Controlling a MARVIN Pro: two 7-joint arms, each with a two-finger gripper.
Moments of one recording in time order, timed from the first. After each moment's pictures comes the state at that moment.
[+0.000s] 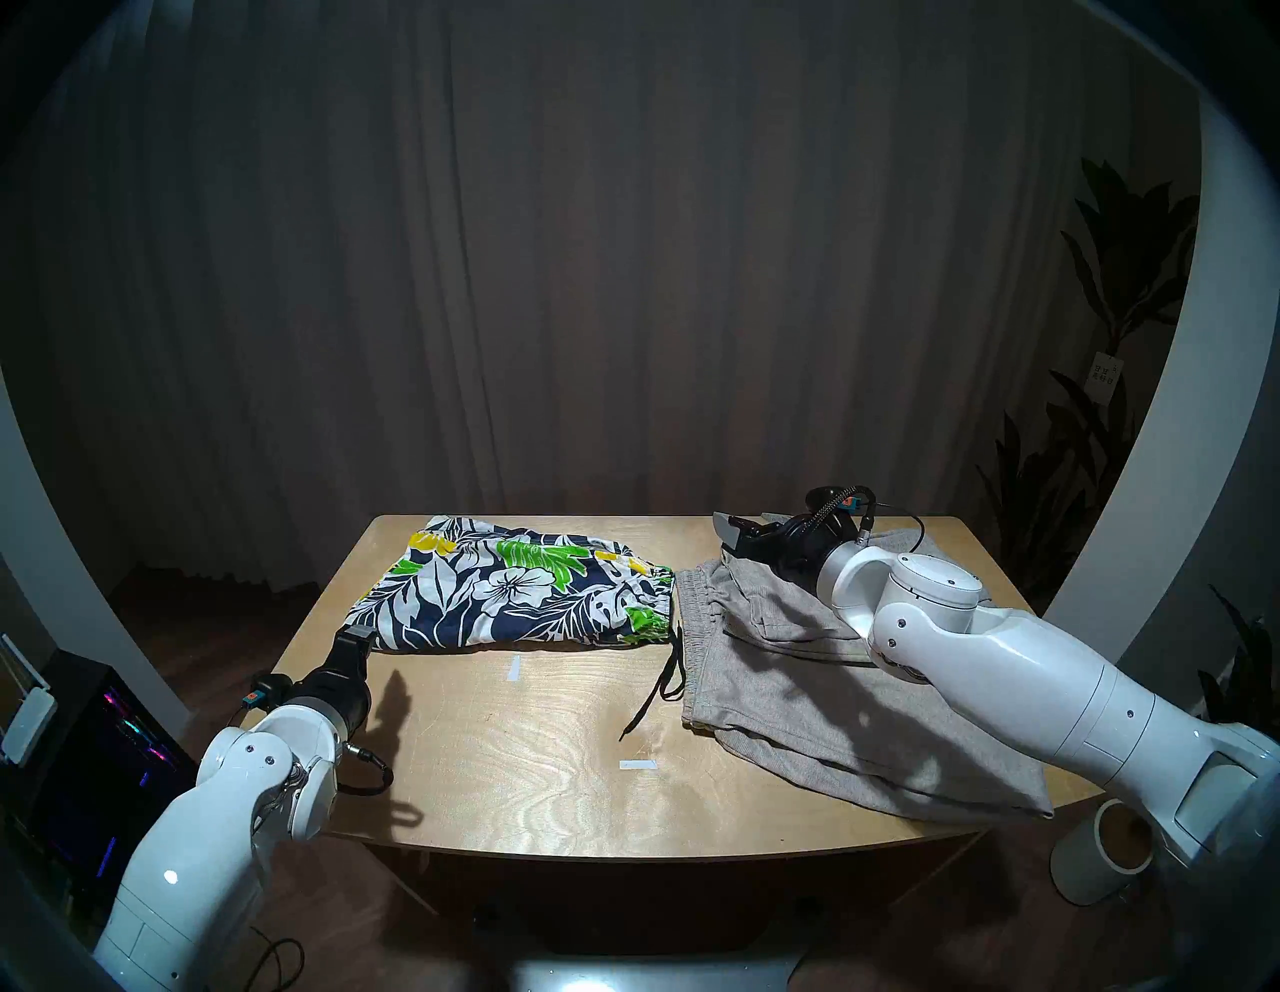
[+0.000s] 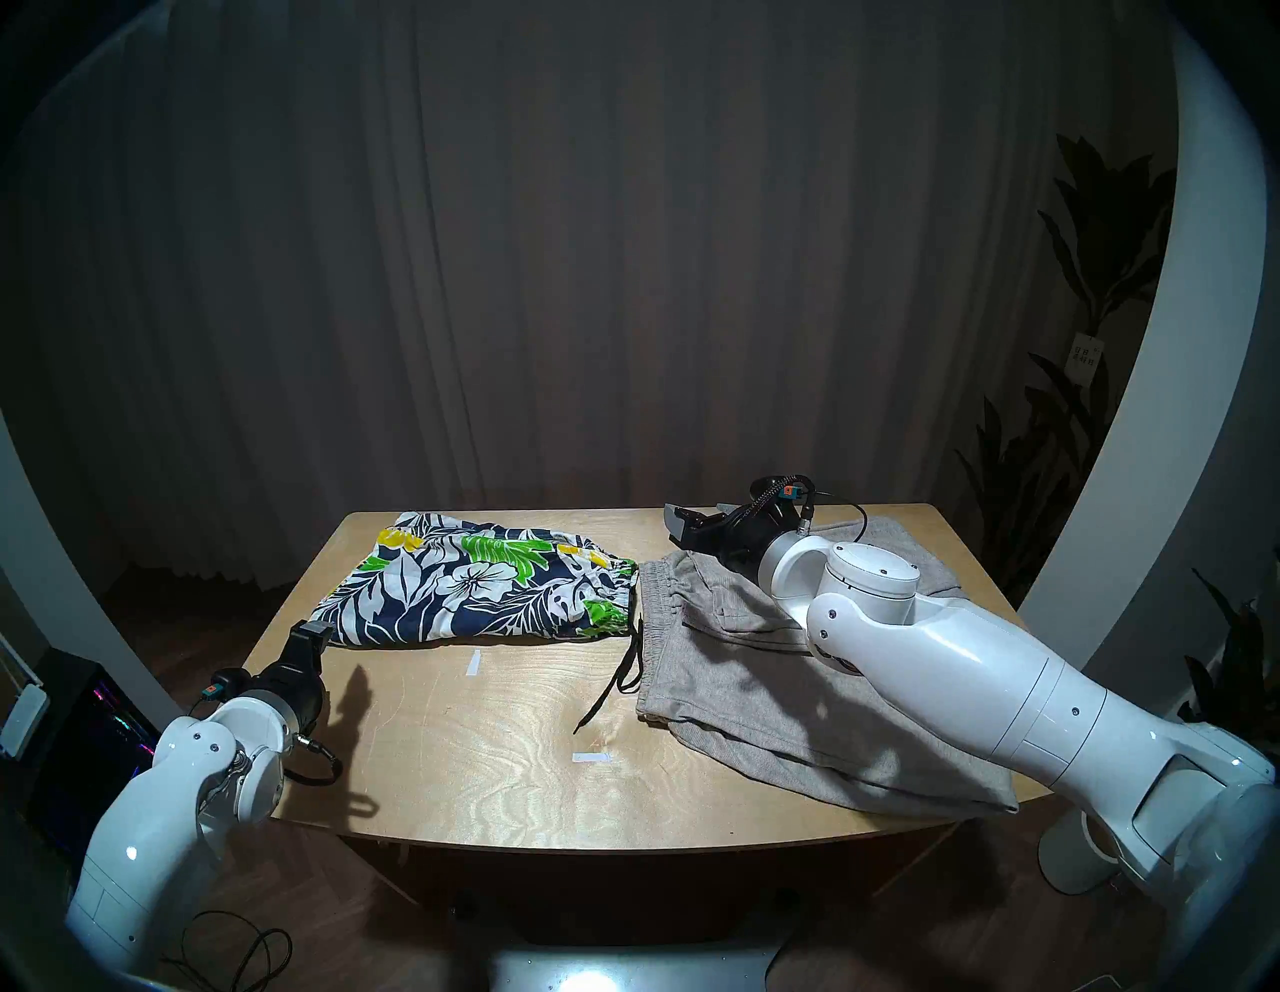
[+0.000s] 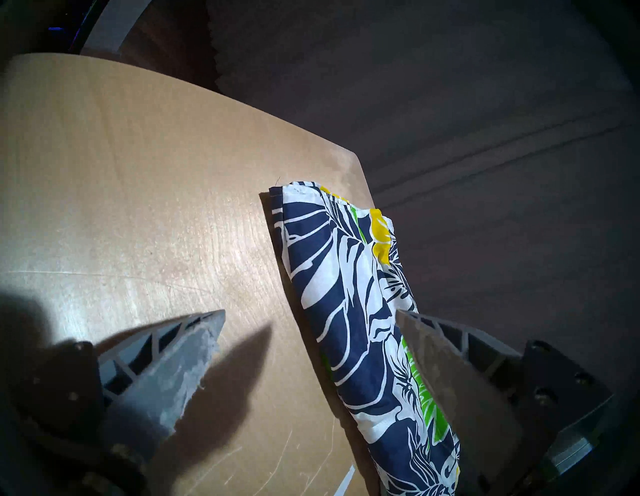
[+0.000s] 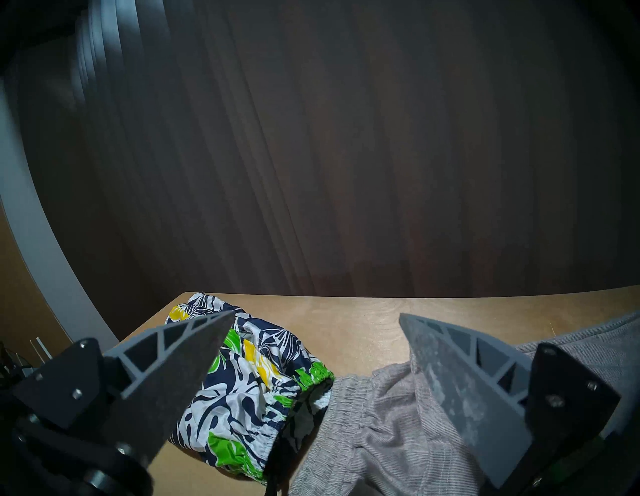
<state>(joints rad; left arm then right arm) 1.94 -0.92 -1.58 -1.84 -1.83 -0.18 0.42 -1.05 -0.73 0.73 -1.71 1.25 0.06 -0.18</state>
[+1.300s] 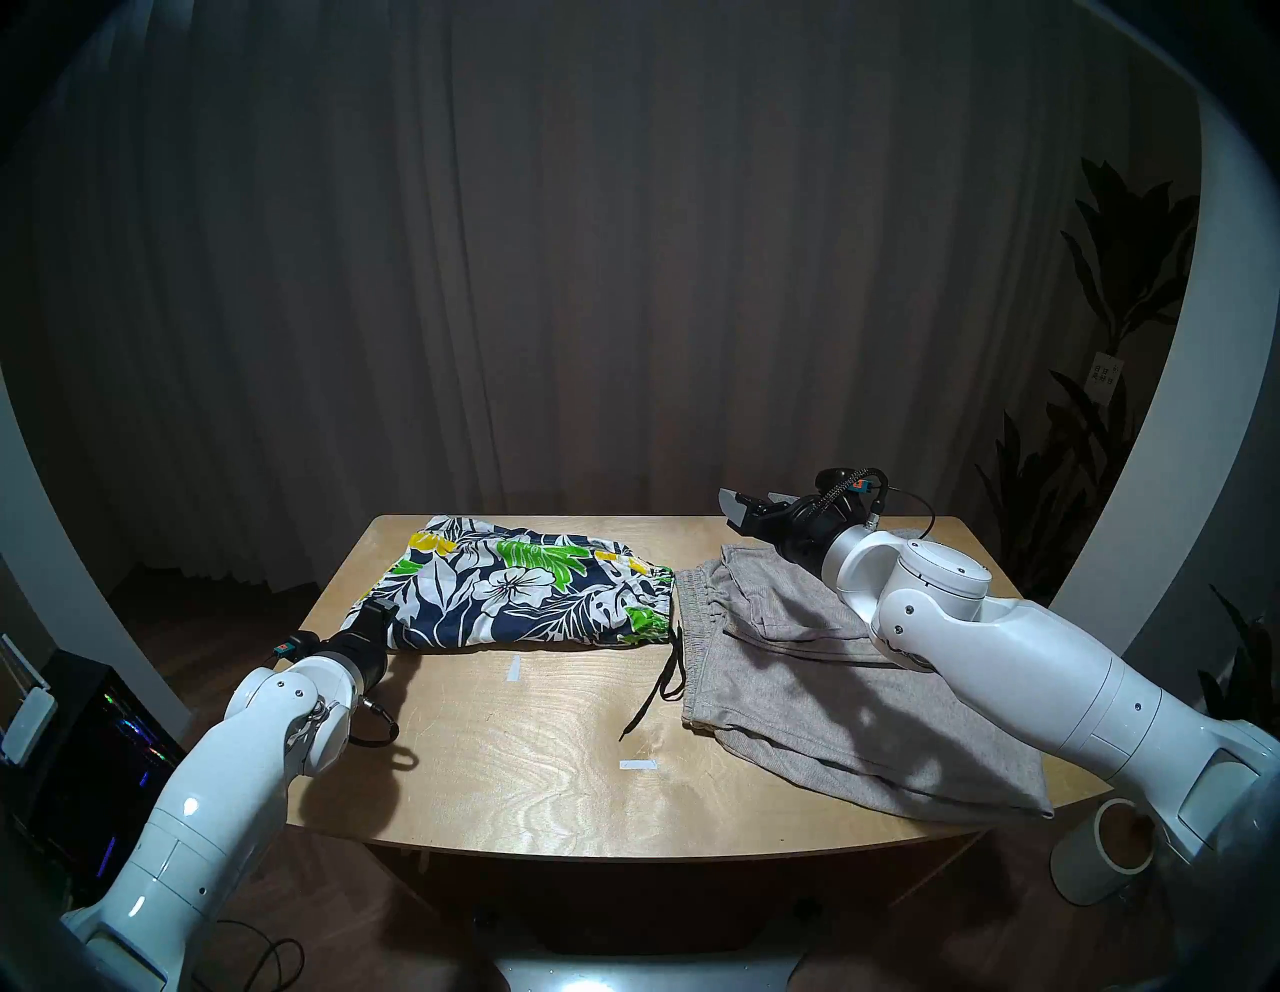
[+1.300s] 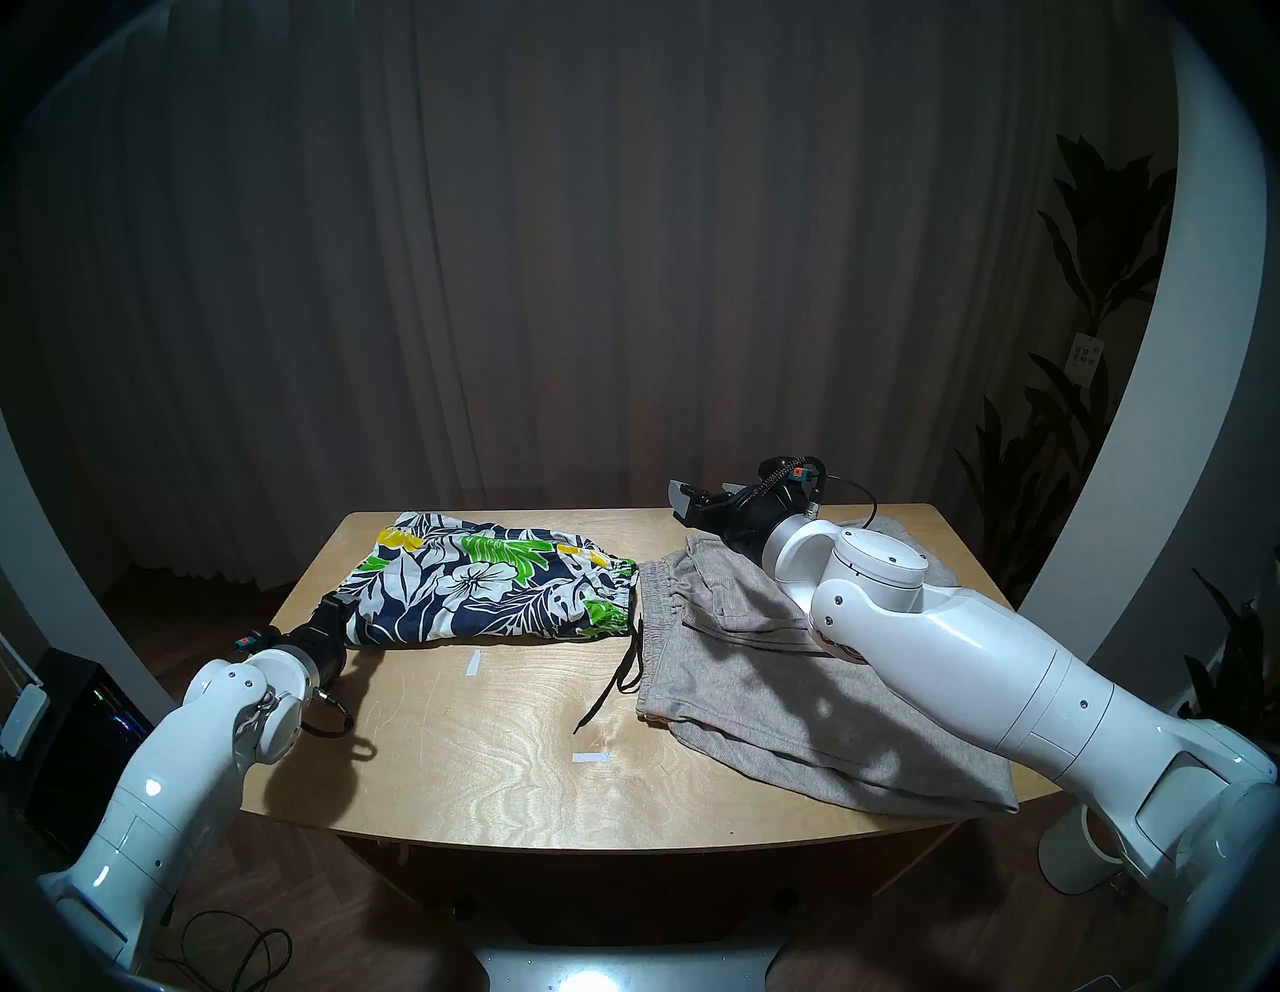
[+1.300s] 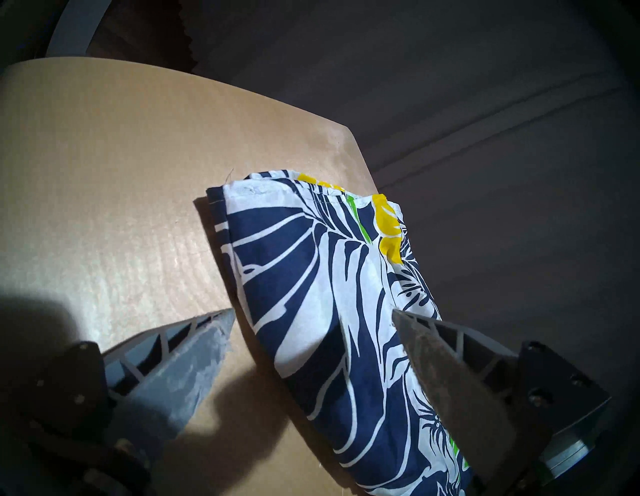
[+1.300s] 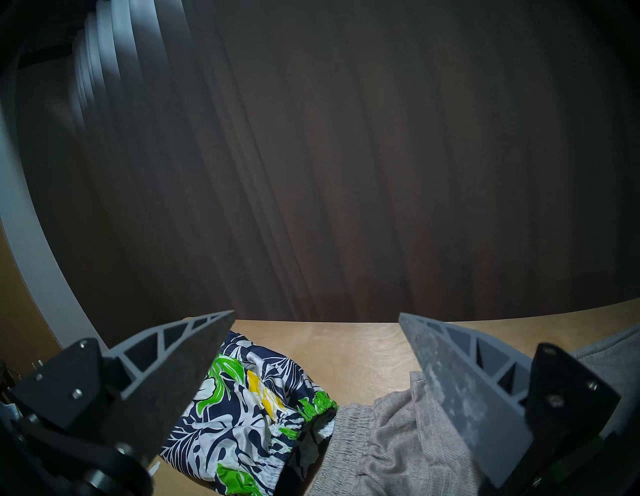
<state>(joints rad) 1.61 -0.91 -1.43 -1.52 -1.79 -0.03 0.38 -1.05 -0.72 0.76 -1.74 1.27 0.03 -0.21</state>
